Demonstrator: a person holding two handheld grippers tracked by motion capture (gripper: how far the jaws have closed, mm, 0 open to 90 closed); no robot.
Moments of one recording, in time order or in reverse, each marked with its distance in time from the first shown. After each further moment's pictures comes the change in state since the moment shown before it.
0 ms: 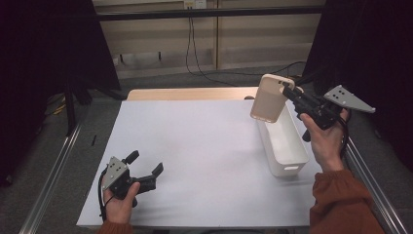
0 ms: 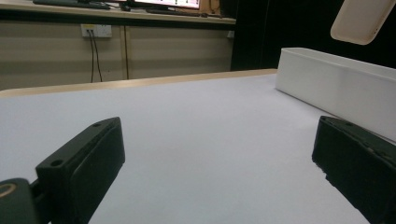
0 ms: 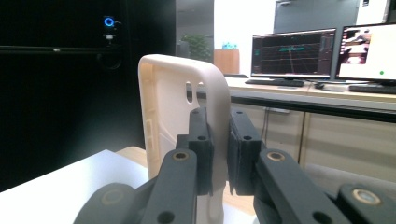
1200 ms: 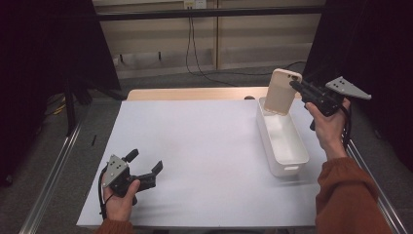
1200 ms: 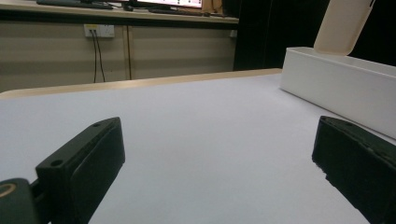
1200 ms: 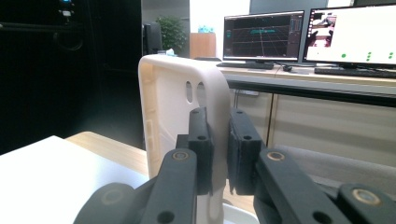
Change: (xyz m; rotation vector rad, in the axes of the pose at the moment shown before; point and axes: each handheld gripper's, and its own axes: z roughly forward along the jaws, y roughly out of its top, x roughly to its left) left arm 0.004 0.001 0.004 0.000 0.011 0.002; right arm -0.066 -0.024 0.025 0.071 -0.099 -0.017
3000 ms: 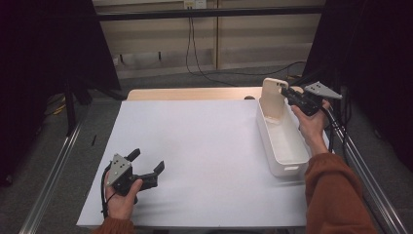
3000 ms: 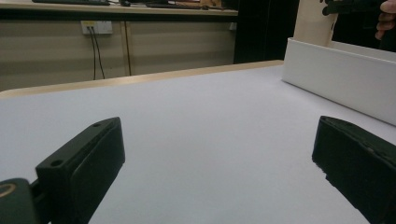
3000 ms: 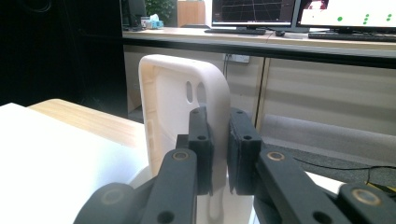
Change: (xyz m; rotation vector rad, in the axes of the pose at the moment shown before) left arm 0.000 -0.003 0.006 0.021 0.000 0.029; right arm -0.018 -0.056 0.050 0.121 -0.044 -0.004
